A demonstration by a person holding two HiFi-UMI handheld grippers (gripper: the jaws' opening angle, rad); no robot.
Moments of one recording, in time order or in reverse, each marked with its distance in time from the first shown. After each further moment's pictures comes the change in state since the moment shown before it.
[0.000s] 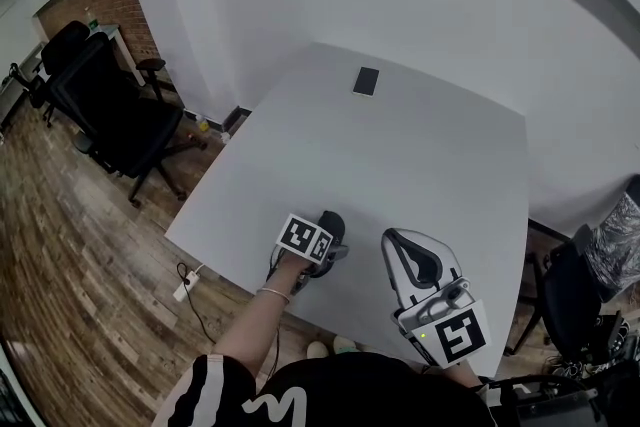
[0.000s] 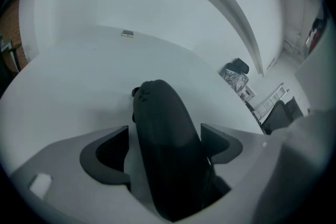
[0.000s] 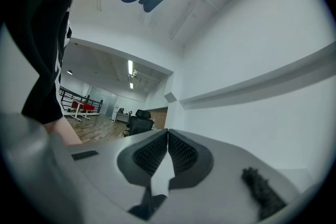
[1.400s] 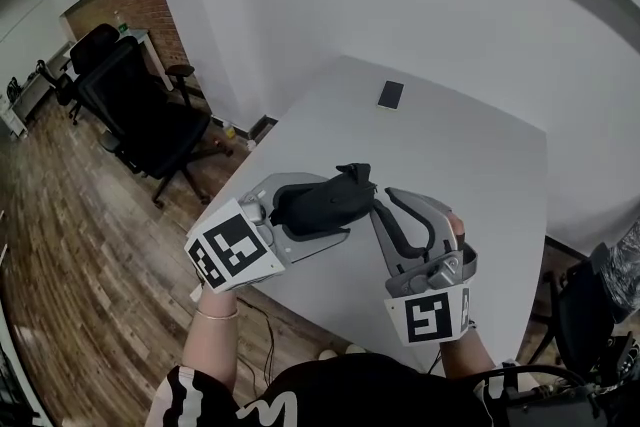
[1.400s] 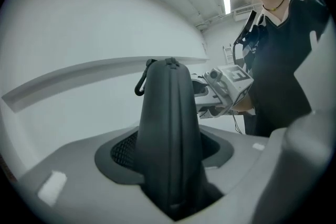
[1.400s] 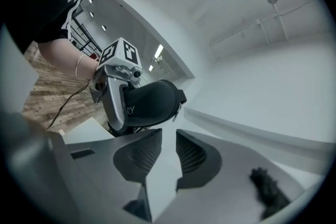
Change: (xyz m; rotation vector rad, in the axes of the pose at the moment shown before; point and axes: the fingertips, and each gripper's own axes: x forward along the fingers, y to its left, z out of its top) left arm -0.279 -0.145 0.111 0.907 -0.553 -0.019; right arm 0.047 0.006 0.027 -0.605 0.037 0.008
